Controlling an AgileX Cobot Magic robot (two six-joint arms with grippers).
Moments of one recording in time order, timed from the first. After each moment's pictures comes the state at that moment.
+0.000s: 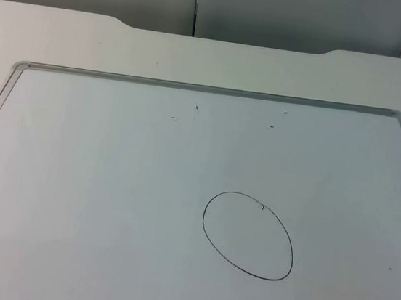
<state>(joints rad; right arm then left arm) 0.40 0.93 -1.18 0.08 0.82 -0.13 -0.42 1.26 -1.49 0.20 0.75 -0.13</state>
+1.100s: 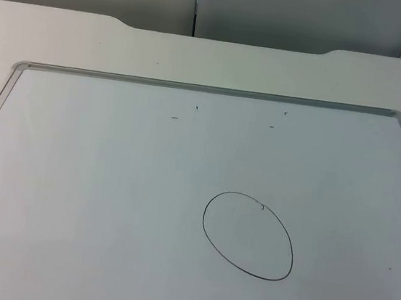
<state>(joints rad) 0.42 1.20 -1.18 0.21 1.06 -0.21 -0.42 0.80 -0.76 0.13 0.88 -0.21</state>
